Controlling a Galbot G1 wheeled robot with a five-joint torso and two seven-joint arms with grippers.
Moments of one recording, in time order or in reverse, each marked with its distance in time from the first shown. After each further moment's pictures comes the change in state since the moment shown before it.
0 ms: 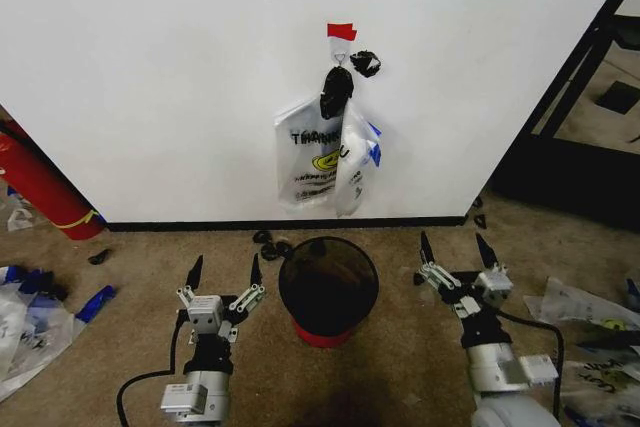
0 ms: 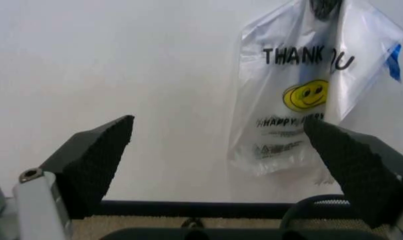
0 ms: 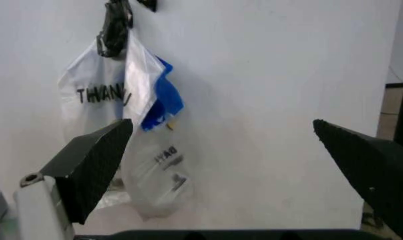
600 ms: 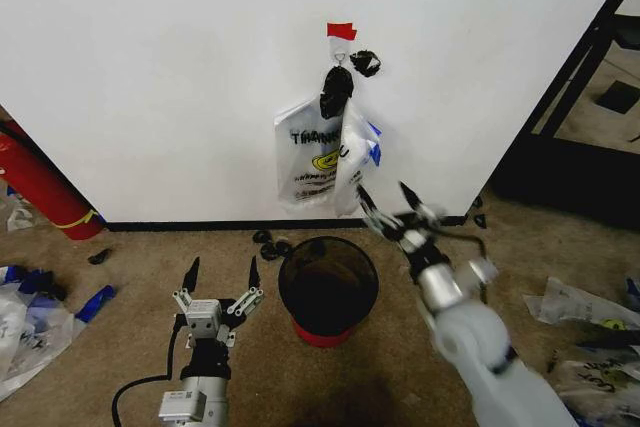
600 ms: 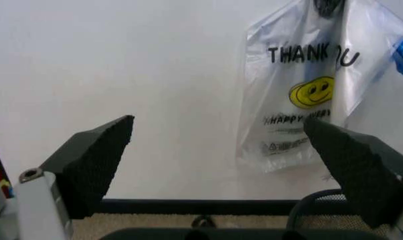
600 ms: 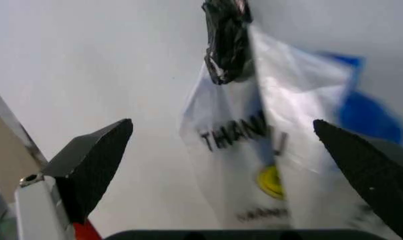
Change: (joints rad) left arm 0.058 -0.027 -0.015 -0.028 0.058 -0.010 -0.008; right arm 0.694 -0.149 -0.362 -0.318 0.630 -0.184 -0.041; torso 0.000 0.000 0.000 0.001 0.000
